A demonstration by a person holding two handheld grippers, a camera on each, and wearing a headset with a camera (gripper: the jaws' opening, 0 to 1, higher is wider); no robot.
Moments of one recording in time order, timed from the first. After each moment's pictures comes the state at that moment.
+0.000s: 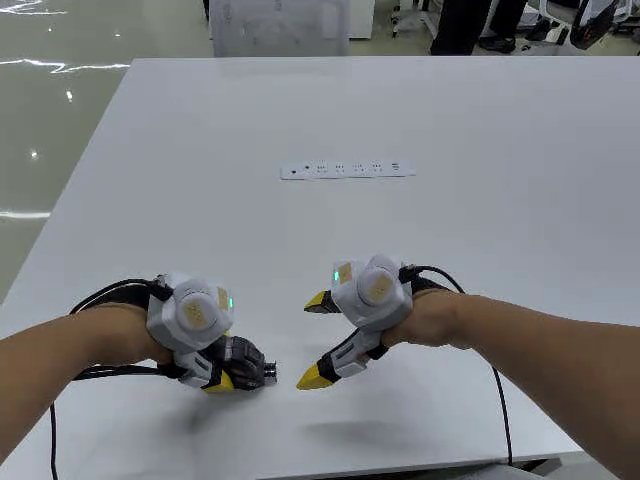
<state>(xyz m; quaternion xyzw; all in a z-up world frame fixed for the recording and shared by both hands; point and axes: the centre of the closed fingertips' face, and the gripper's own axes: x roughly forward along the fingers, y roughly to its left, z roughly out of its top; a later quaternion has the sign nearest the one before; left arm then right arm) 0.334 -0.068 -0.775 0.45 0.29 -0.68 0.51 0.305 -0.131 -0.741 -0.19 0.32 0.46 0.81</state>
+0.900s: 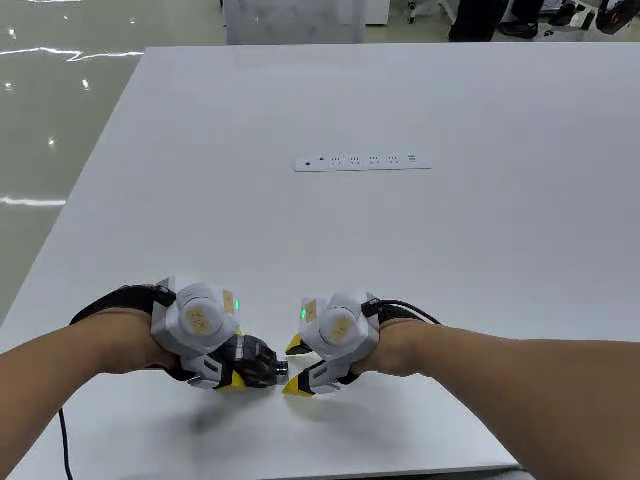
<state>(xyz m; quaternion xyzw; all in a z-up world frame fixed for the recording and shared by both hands) 0.334 -0.071 -0.773 0.43 0.28 -0.68 0.52 0.309 -0.094 -0.794 -0.23 0.34 0.47 0.78</state>
